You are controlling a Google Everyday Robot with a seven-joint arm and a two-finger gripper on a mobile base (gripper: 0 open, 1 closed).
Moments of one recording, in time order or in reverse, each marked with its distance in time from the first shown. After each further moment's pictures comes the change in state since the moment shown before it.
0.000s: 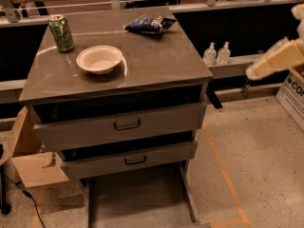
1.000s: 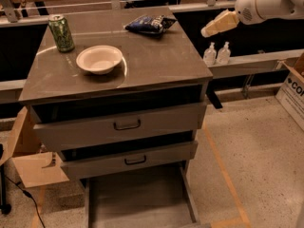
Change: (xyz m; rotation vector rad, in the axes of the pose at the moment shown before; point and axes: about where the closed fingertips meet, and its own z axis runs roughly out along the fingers) arm -0.078 -0.118 0.188 0.049 -0.228 0.048
